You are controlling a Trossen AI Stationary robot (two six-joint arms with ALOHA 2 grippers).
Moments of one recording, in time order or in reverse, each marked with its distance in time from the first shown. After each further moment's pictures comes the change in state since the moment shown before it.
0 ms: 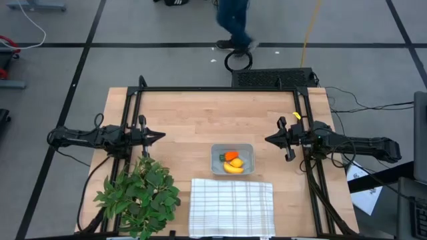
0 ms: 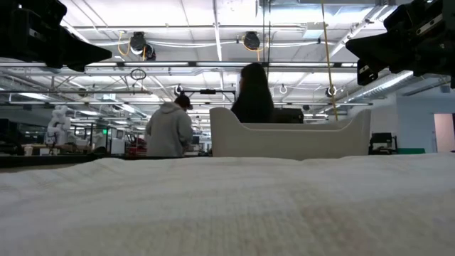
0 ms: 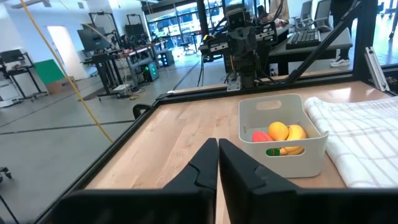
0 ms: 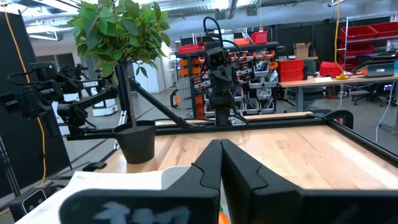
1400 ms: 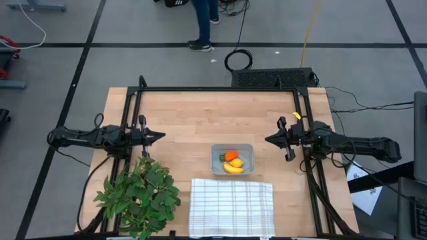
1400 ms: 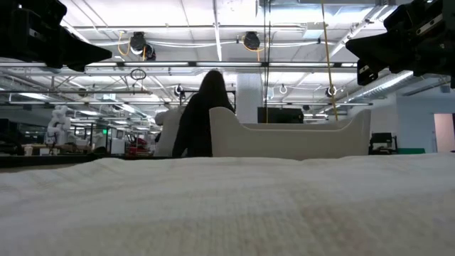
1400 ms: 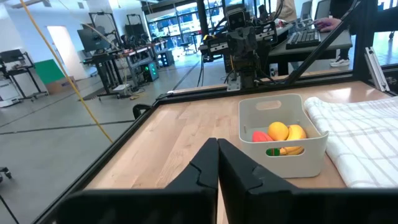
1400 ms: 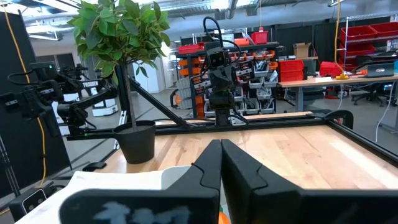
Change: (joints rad) left arm 0.000 0.000 0.000 0.000 0.000 0.000; right arm 0.000 0.000 0.000 0.000 0.000 0.000
